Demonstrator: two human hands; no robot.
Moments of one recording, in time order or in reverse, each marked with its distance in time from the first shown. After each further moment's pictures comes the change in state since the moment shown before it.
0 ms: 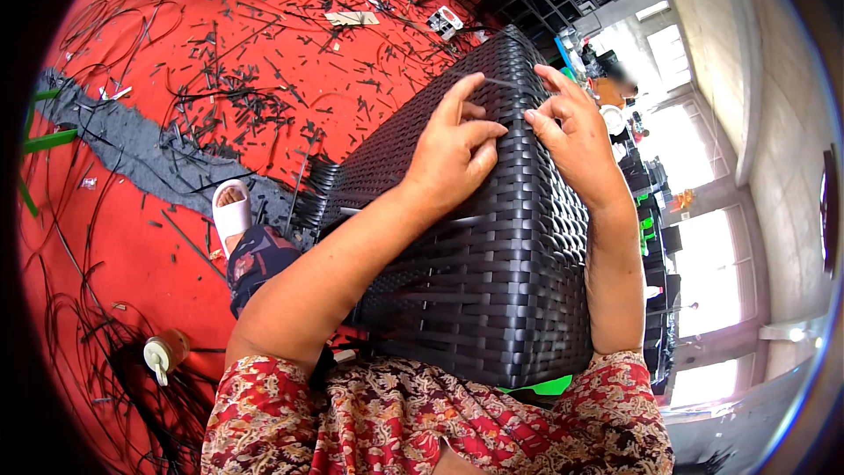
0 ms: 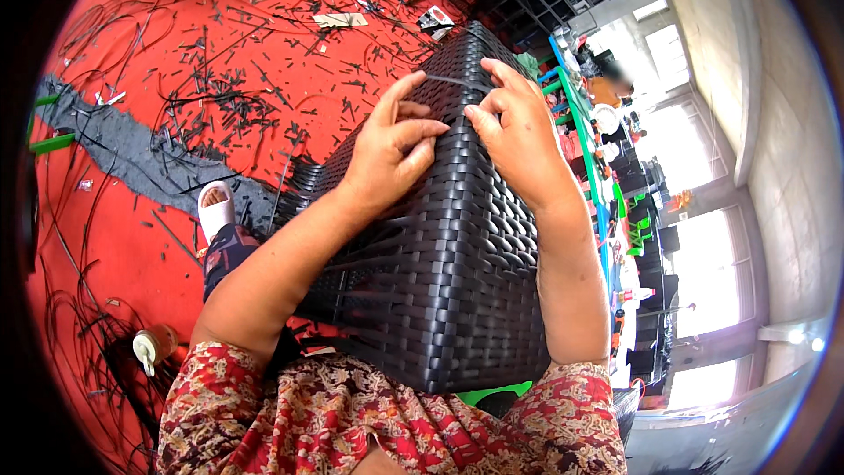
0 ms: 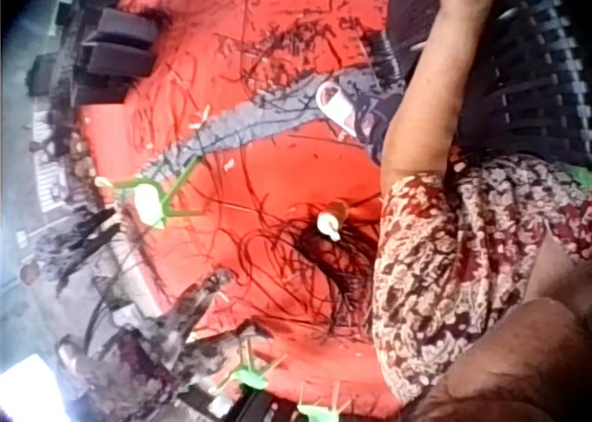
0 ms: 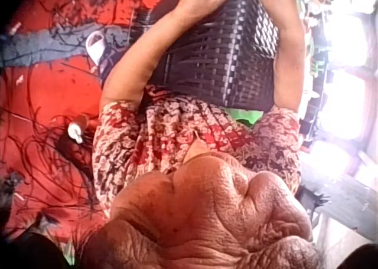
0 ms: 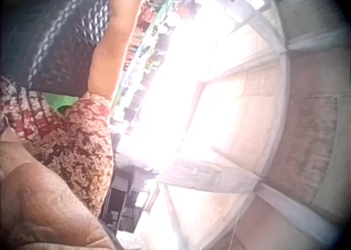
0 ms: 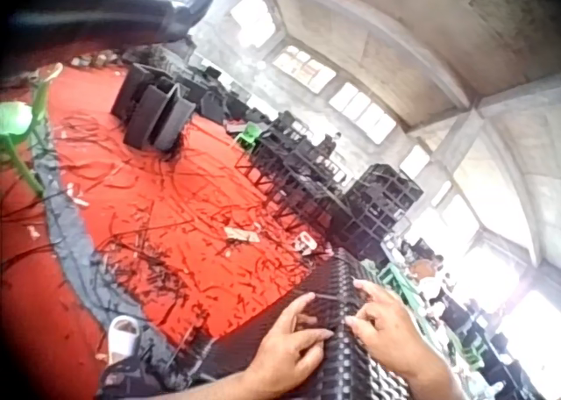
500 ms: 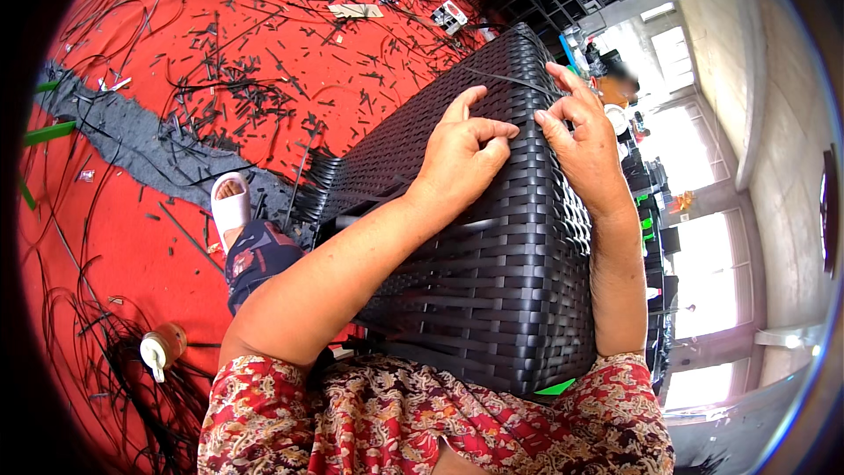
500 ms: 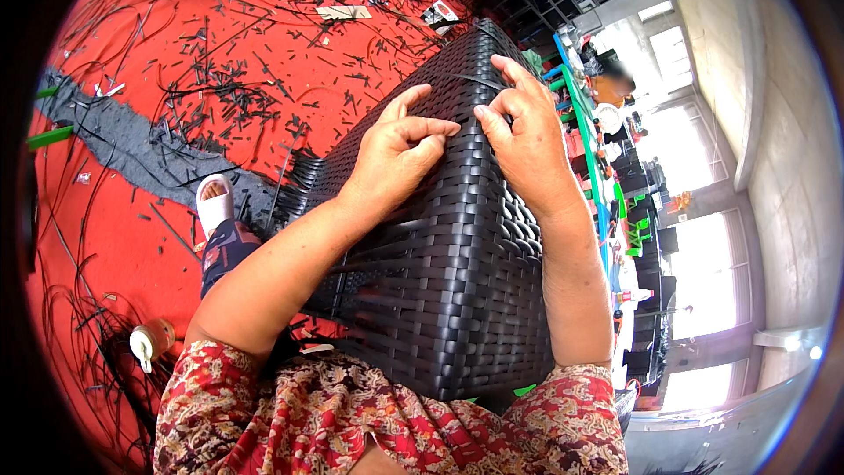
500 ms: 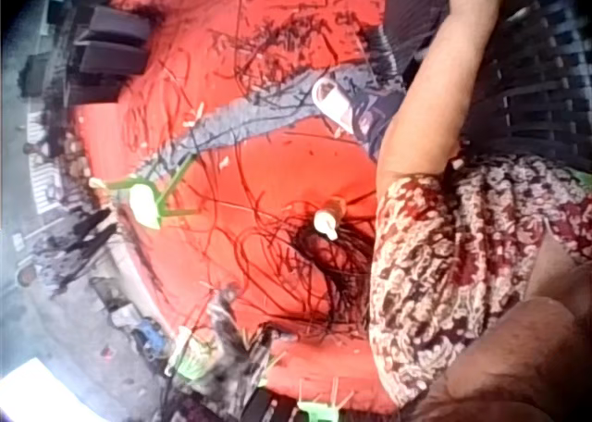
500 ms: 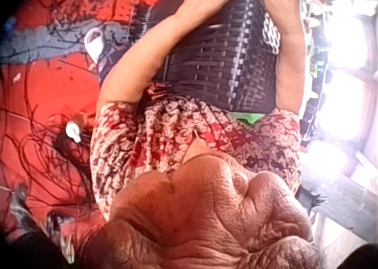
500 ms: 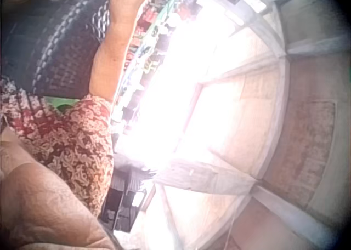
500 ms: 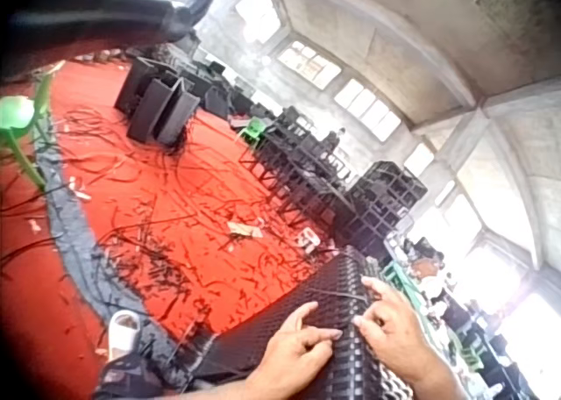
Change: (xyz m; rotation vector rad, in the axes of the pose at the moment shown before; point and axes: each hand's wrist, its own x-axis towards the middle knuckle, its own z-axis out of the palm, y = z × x) left_hand -0.003 0.011 0.000 -0.142 -0.044 -0.276; right_hand -0.005 0.005 0.005 -0.063 0.062 -0.075
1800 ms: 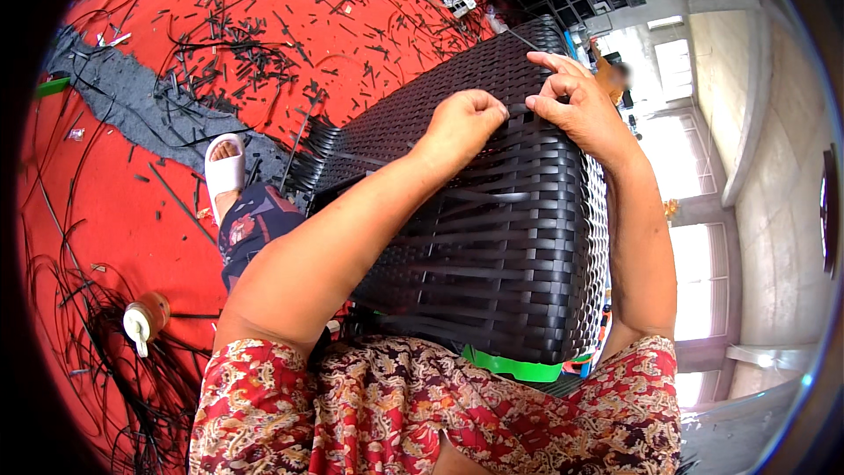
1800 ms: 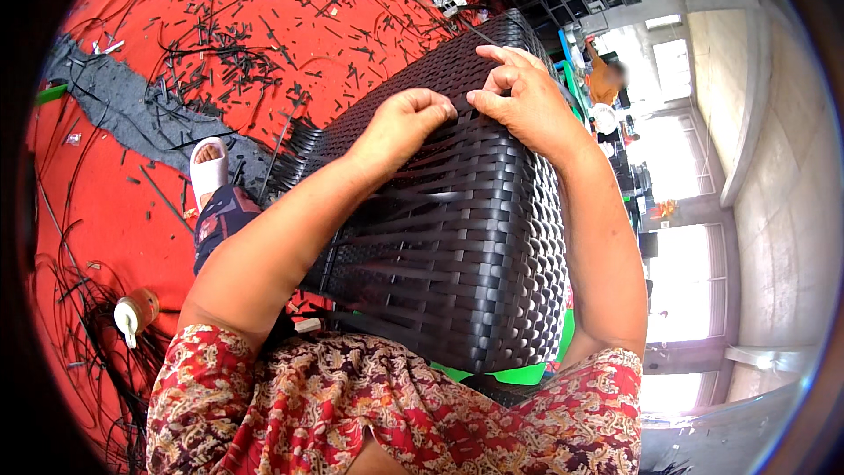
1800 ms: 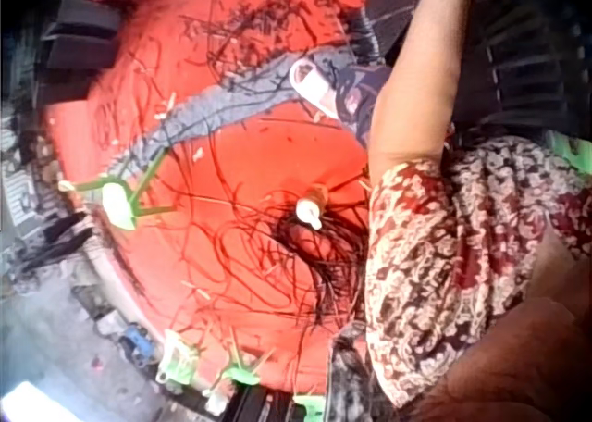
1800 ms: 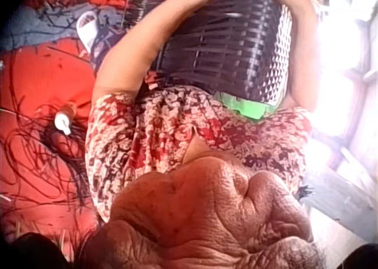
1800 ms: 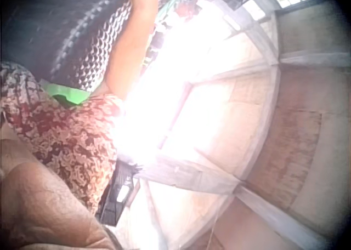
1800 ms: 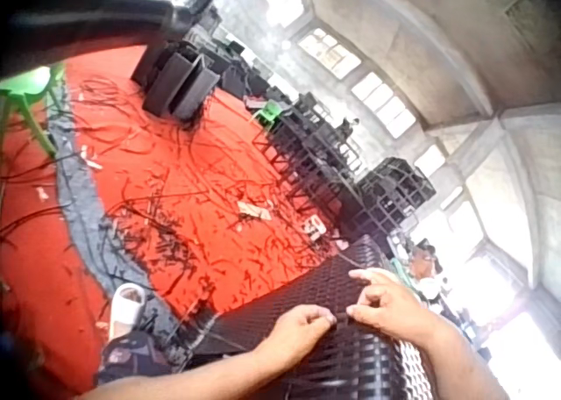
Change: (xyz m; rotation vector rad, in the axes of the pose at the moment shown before) left_hand 0.004 -0.040 -0.016 -0.336 -0.126 -0.447; right_hand 0.037 -0.007 0.014 -0.019 -0.436 0.034
